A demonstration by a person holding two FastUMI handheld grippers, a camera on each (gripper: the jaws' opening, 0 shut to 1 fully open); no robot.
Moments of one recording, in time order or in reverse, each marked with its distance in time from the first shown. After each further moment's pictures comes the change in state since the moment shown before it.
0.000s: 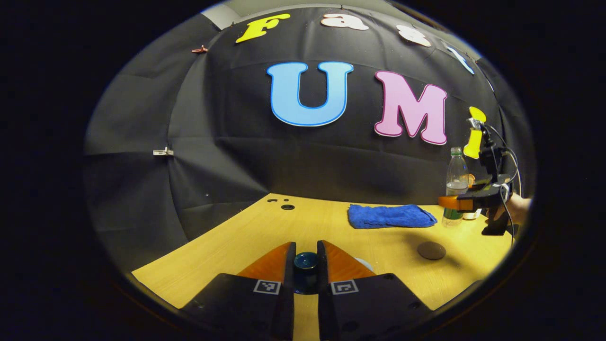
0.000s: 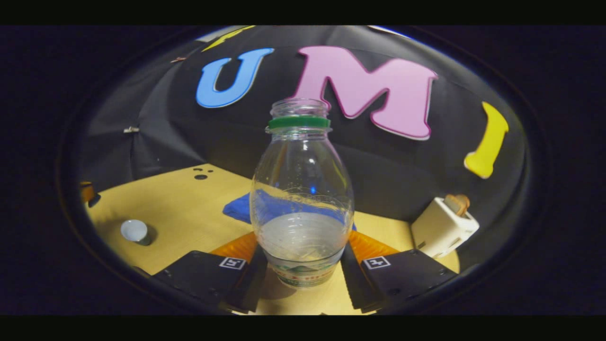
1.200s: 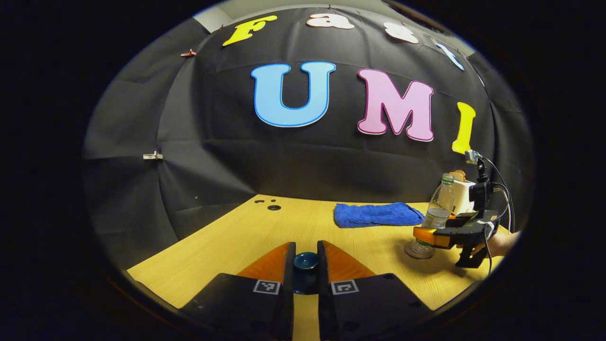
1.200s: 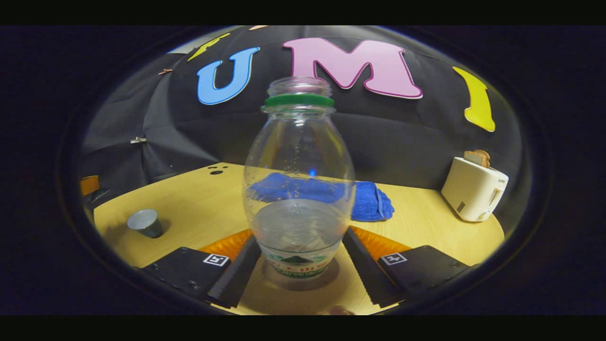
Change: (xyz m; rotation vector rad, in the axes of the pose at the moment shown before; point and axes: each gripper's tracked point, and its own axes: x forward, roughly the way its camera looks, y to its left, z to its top) left arm -0.005 -0.026 0.000 0.028 -0.007 -0.030; right arm -0.005 0.041 -0.082 0.126 0.060 0.086
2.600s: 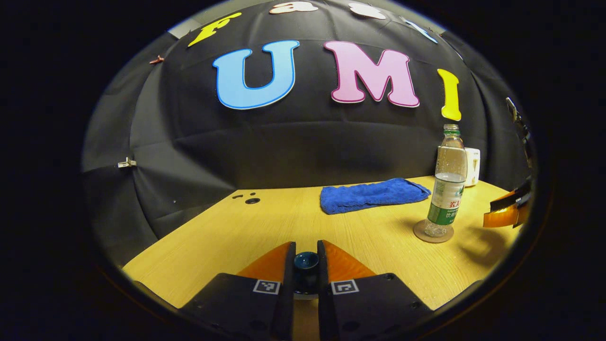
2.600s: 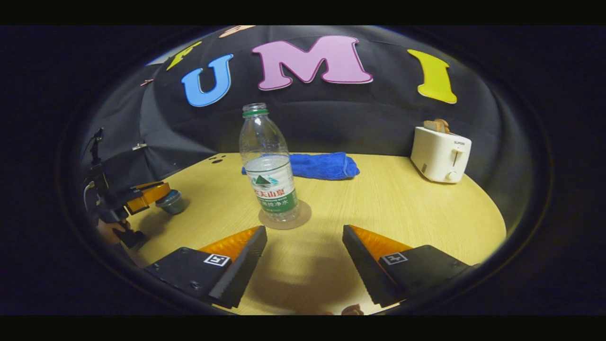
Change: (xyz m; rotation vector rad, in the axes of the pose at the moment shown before) left arm 0.083 -0.049 -0.064 0.140 0.047 -0.060; right arm -0.121 -0.043 -0.049 0.129 0.118 -0.060
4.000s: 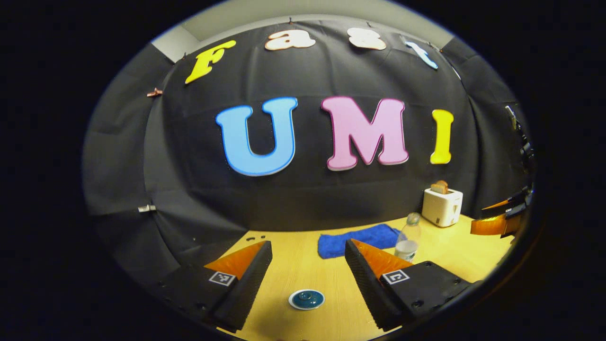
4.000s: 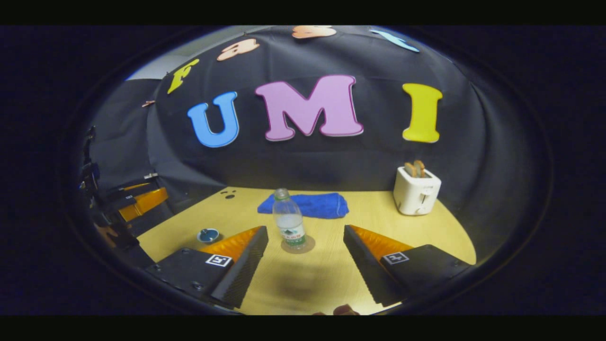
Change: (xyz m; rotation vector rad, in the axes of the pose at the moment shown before) left arm -0.141 -0.003 0.213 0.028 -0.175 0.013; right arm -0.146 0.027 0.152 0.004 -0.217 -0.021
